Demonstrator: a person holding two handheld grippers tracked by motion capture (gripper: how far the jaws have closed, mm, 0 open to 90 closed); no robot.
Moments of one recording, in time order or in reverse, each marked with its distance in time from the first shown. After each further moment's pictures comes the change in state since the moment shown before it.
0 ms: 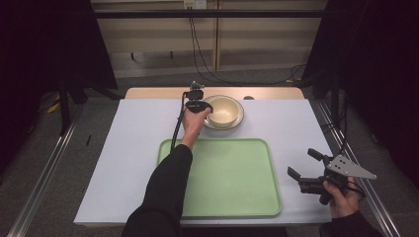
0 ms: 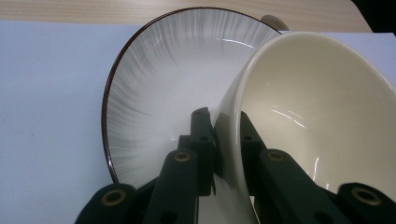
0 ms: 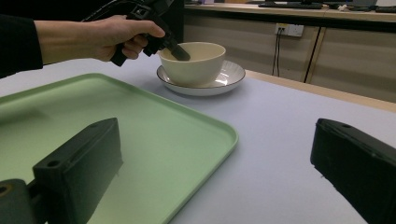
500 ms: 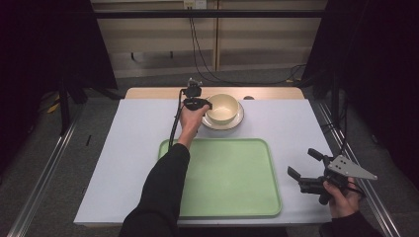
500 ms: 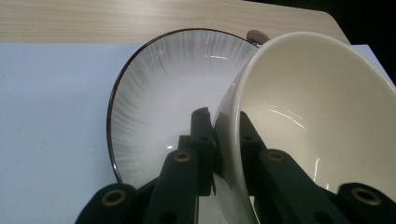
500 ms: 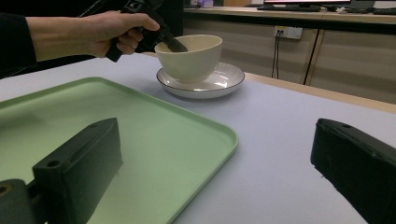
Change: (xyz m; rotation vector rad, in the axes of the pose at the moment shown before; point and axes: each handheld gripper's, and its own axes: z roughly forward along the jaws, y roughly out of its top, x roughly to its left) left arm -0.003 0.005 -0.018 -0.037 -0.023 0.015; right arm 0.000 0.000 0.000 -0.017 -0.002 0.002
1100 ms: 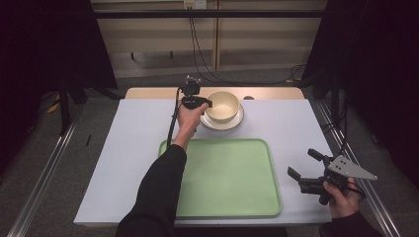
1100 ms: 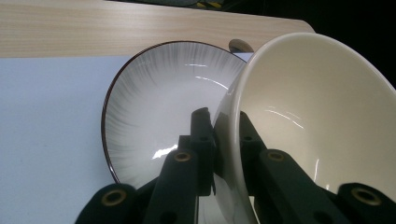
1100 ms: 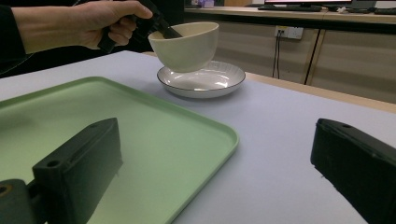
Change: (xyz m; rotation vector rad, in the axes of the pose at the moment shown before) left arm -0.004 0.003 -0.021 -0.032 -0.050 0.007; right arm 0.000 -0.001 0.000 0.000 0.004 -0.001
